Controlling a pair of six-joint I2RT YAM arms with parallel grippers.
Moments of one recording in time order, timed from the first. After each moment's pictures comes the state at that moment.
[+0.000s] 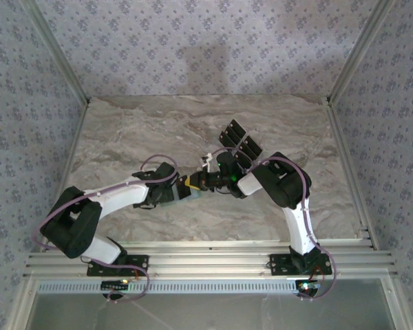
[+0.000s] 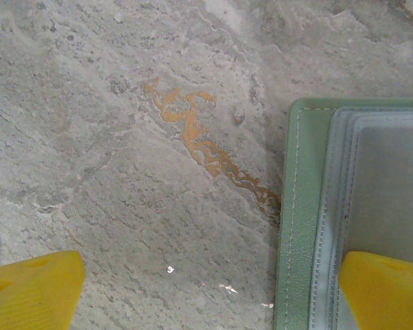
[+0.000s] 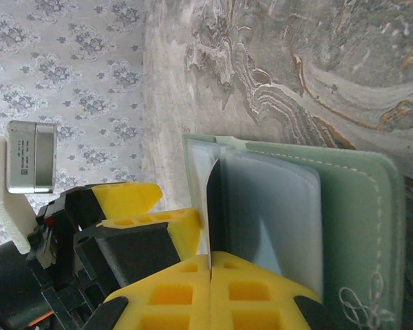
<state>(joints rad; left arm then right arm) -0.64 1.47 0.73 -0.64 -0.38 -0.86 0.67 2.12 0.89 0.80 -0.79 1.09</state>
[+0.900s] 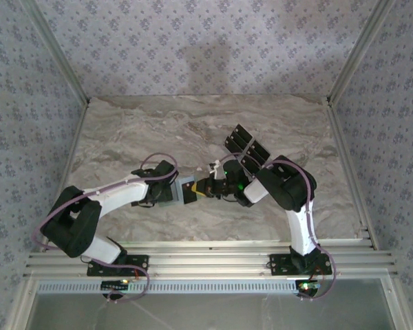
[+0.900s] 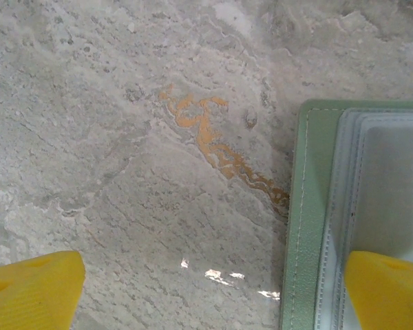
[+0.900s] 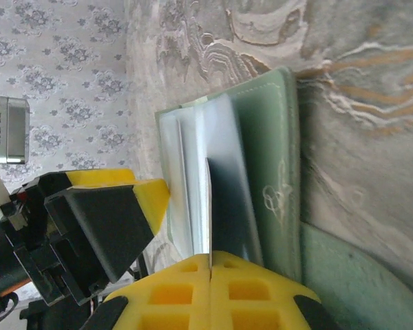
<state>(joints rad) -0.62 1.47 0.76 -0.70 -0.39 -0.80 0.67 2.05 0.72 0.88 -0.70 1.11</state>
